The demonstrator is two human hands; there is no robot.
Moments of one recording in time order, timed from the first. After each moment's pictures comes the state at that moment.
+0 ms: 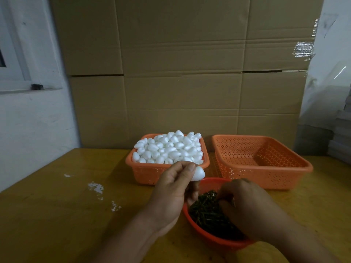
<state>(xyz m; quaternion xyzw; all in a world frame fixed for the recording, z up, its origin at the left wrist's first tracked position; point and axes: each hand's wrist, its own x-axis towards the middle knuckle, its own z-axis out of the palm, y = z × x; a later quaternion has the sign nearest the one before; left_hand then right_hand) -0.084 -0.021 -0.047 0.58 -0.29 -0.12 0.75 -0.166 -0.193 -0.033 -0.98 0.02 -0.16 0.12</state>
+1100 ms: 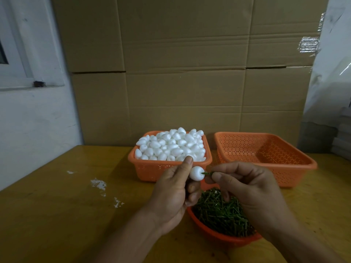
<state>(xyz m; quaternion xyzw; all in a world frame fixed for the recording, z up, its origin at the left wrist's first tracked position) -0.087 -0.023 -0.045 0.53 -0.24 -0.18 0.79 -0.165 -0.175 -0.030 -0.70 -0.10 -0.24 0.66</state>
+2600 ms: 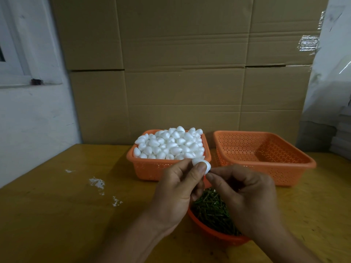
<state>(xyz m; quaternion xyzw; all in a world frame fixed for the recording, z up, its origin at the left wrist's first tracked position) -0.088 -0.026 -0.052 0.57 -0.35 -0.08 0.74 -0.165 -0.164 -0.041 -0.79 -0.09 -0.43 0.43</state>
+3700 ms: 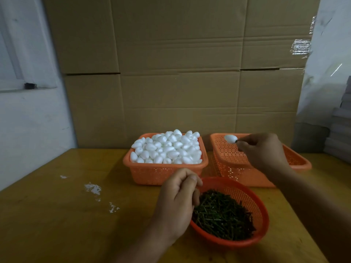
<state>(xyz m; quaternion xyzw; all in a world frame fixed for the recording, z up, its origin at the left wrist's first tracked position) -0.093 -0.027 -0.060 0.67 -0.31 0.00 0.67 -0.086 -0.272 -0.006 -0.84 0.19 -0.34 0.37</state>
